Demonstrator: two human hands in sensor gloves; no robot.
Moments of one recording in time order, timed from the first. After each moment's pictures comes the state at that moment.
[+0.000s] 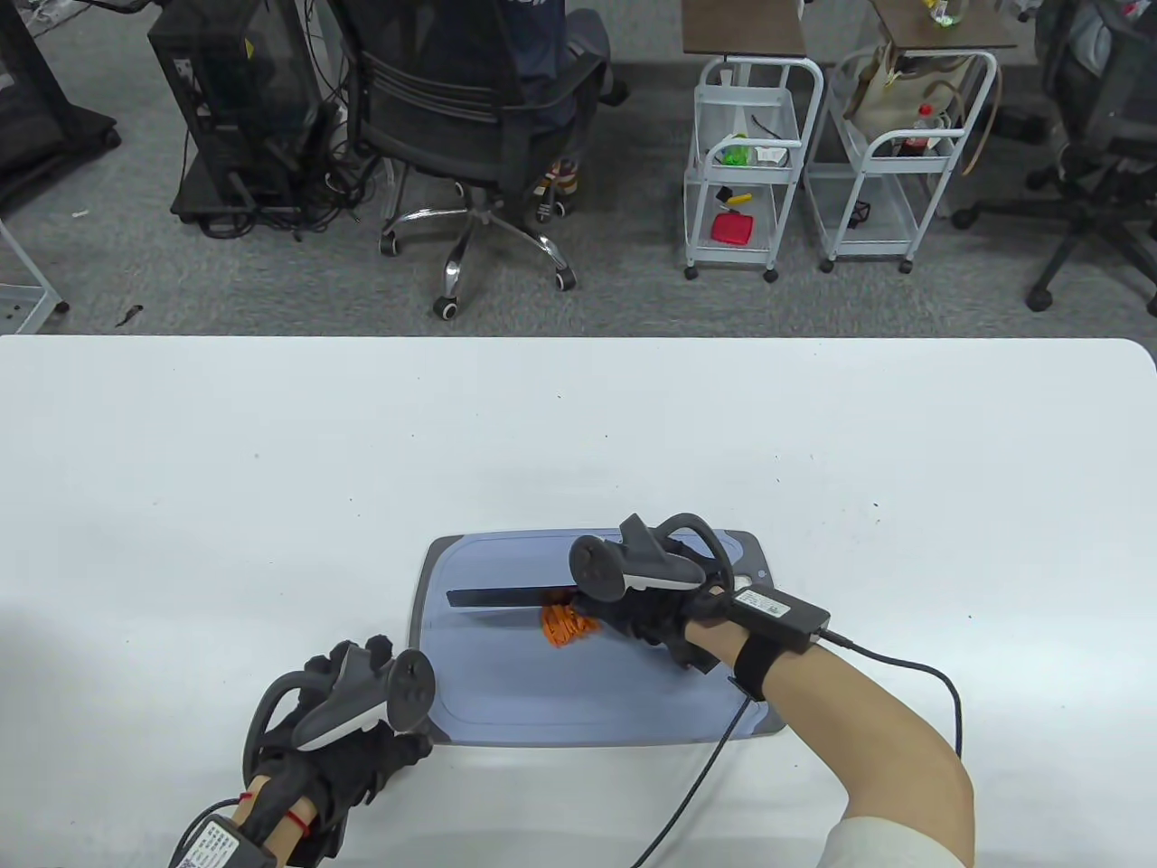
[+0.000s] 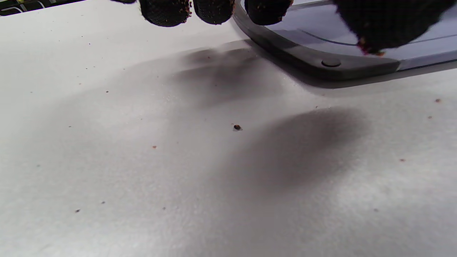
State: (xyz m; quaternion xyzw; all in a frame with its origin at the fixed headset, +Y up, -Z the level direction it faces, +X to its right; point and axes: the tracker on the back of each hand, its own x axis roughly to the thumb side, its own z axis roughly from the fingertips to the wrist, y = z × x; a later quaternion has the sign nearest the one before) left_hand -0.229 -0.743 -0.251 -0.24 -0.08 -0.08 0.96; right_hand 0.030 -0.747 -0.387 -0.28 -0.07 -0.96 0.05
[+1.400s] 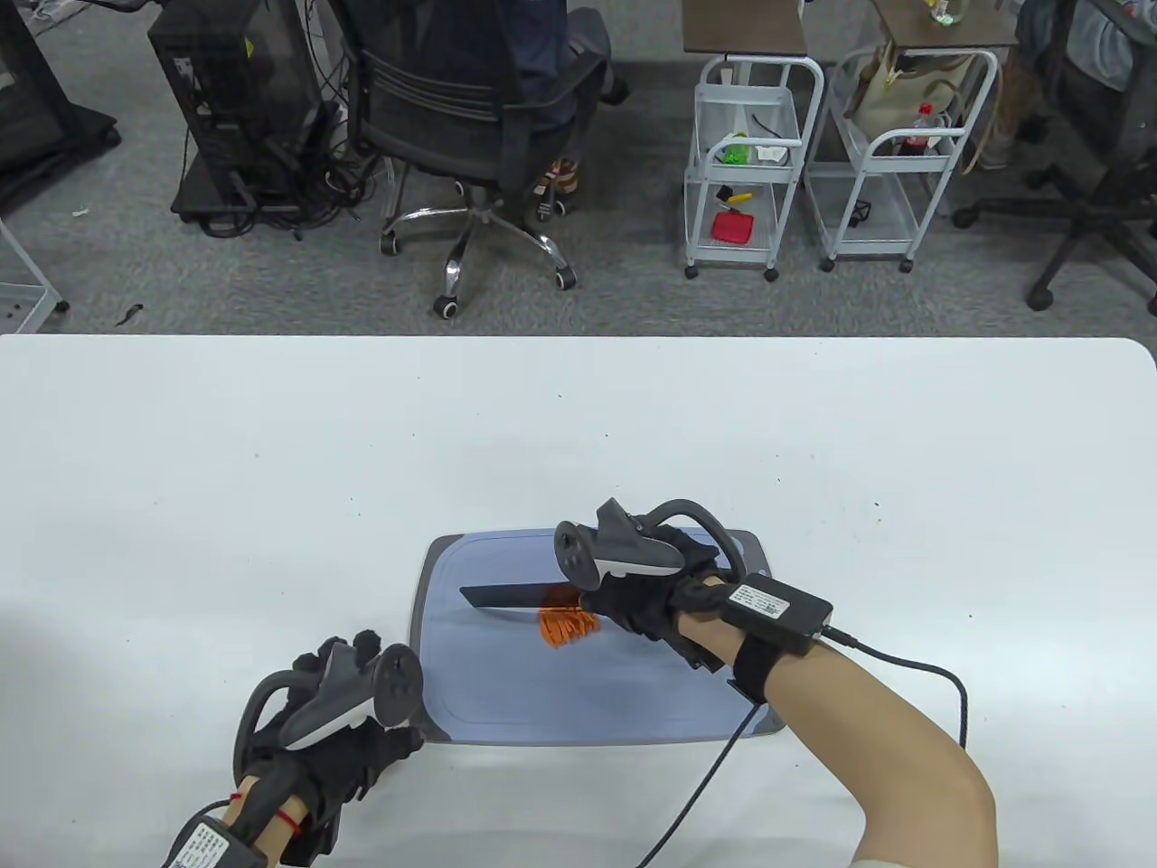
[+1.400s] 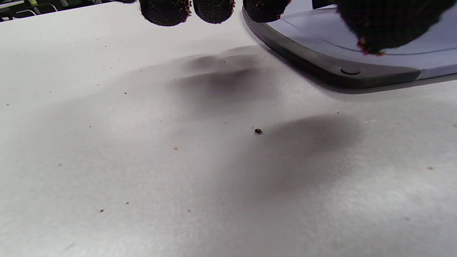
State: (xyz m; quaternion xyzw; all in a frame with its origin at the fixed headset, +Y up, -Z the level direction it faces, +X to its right) left_hand -0.239 -0.744 -0.251 -0.23 -0.07 -0.08 0.97; right_hand 0.021 -0.700 -0.374 -0.21 -0.15 -0.95 0.17
